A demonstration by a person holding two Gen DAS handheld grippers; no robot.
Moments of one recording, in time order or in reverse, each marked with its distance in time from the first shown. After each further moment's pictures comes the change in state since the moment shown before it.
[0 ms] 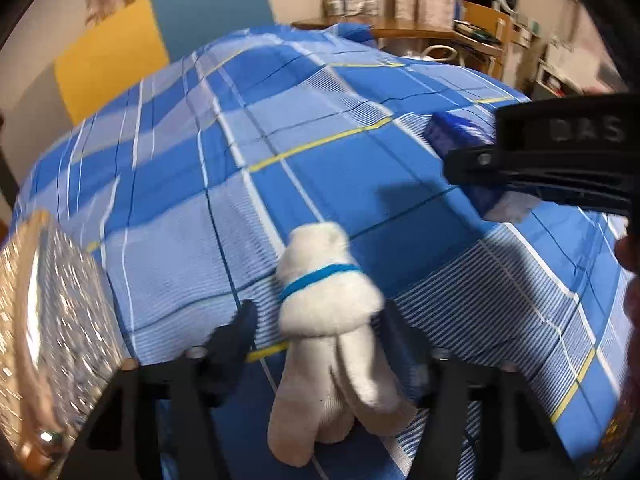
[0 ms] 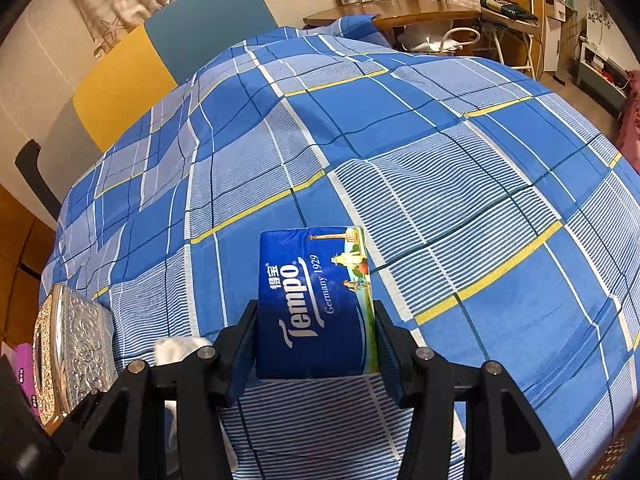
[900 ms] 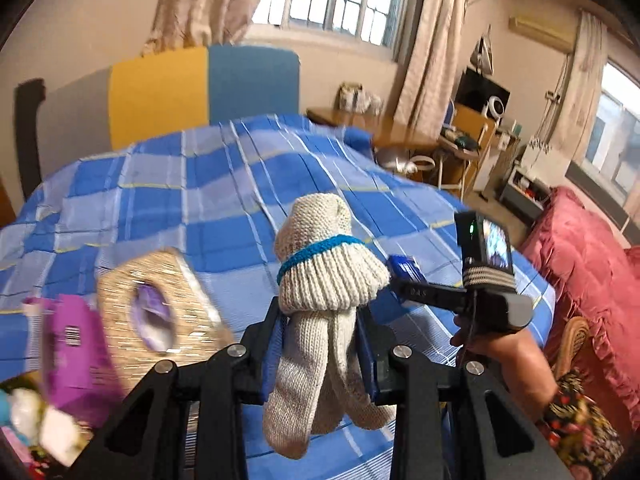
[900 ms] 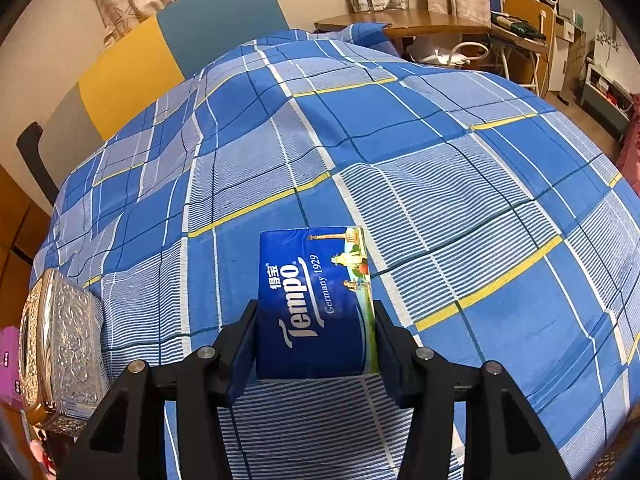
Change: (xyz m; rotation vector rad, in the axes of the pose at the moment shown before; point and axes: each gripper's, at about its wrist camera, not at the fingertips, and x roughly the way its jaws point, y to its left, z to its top) left arm -0.195 0.090 -0.015 -0.166 -0.299 -0.154; right arm 0.003 0.007 -0.003 -0.070 -0.027 -0.026
